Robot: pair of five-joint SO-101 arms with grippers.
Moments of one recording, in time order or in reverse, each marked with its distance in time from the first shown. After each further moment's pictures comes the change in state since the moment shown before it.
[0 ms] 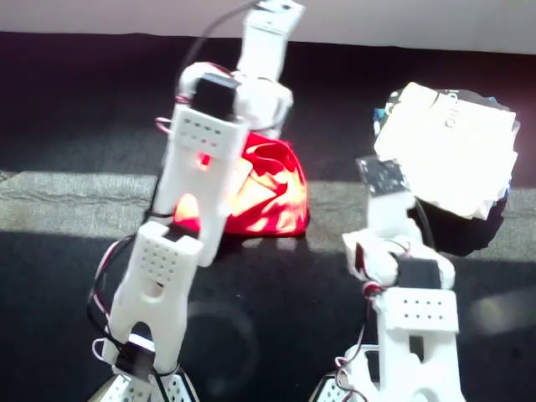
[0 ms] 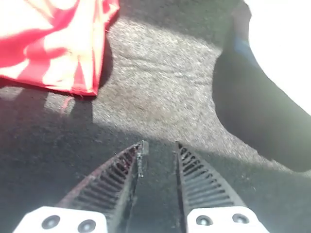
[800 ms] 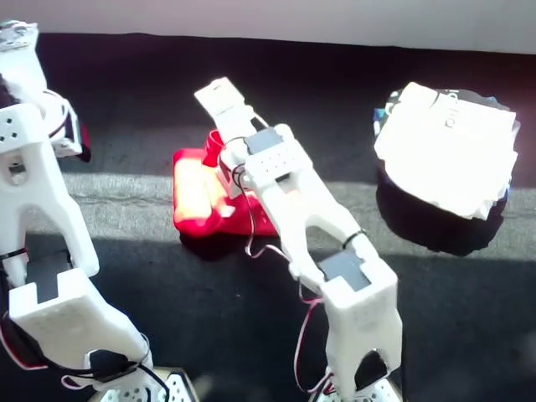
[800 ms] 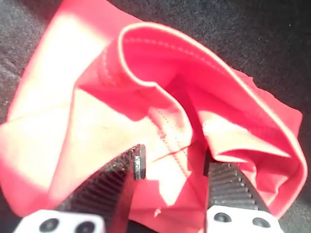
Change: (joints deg) left arm -42.0 -28.1 46.9 0.2 -7.7; right arm -27.4 79.2 -70.9 4.0 -7.3
